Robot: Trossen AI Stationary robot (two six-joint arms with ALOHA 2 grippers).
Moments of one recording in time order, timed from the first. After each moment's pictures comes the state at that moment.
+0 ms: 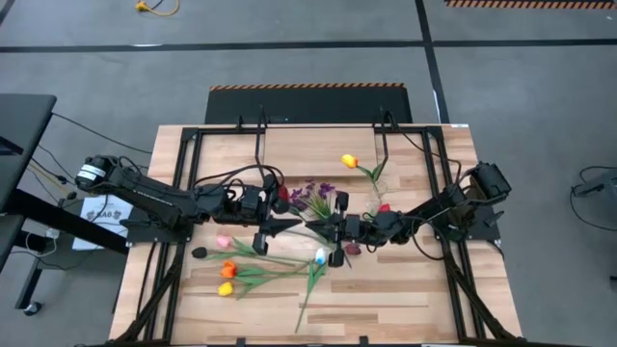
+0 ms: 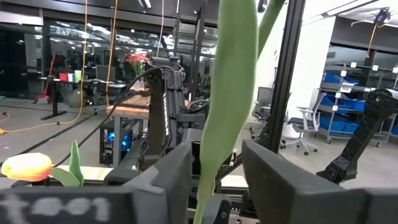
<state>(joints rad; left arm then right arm) -0.24 1.28 0.79 0.72 -0.14 -0.09 0.33 1.72 0.74 1.21 0.39 -0.17</state>
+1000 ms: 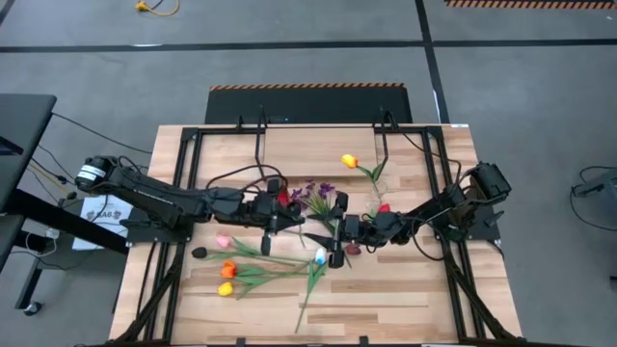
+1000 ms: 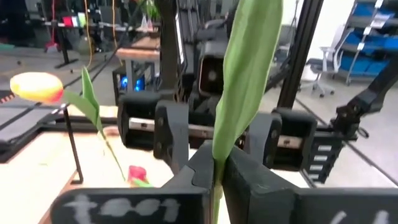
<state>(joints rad) -0.21 1.28 0.79 0.43 -0.14 -0.09 0.33 1.72 0.75 1.19 0.39 -0.15</state>
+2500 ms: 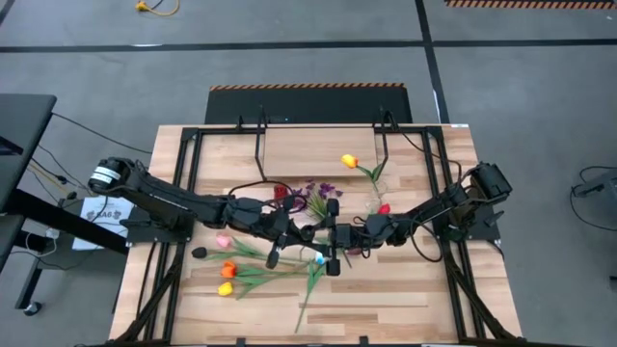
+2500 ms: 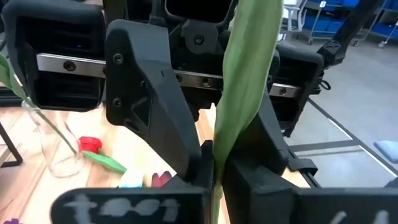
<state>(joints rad) -0.23 1.43 0.85 0.39 0.01 -0.09 0.34 1.72 0.85 1.00 0.29 -0.21</state>
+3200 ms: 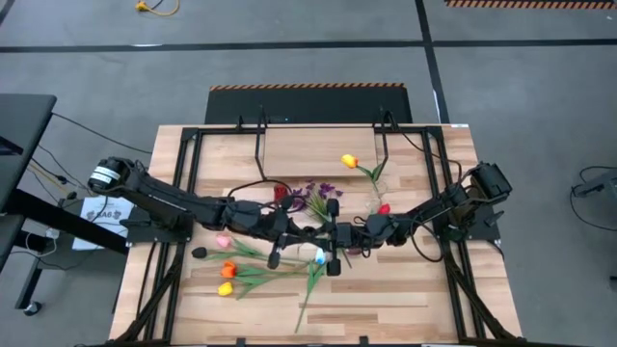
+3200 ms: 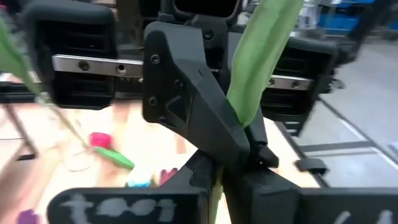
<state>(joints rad) -0.25 1.42 0.85 0.38 -0.09 -0.09 0.33 1.72 0.85 1.01 0.29 -0.17</state>
